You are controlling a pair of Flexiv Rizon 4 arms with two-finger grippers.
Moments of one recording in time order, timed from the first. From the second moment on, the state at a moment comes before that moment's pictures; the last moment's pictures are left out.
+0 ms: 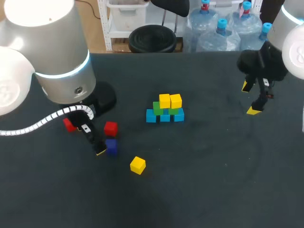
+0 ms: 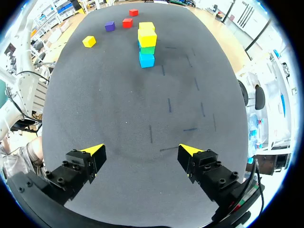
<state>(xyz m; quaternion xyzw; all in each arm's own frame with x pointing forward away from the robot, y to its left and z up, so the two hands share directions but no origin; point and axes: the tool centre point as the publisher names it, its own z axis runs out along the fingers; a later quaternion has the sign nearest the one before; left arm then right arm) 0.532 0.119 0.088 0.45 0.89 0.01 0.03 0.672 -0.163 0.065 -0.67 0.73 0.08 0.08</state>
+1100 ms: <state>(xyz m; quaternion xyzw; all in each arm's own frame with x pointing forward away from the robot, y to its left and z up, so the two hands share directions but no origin) 0.476 0.038 0.032 0.38 0.92 -0.05 -0.03 0.672 -0.163 0.065 -0.67 0.73 0.08 0.08</state>
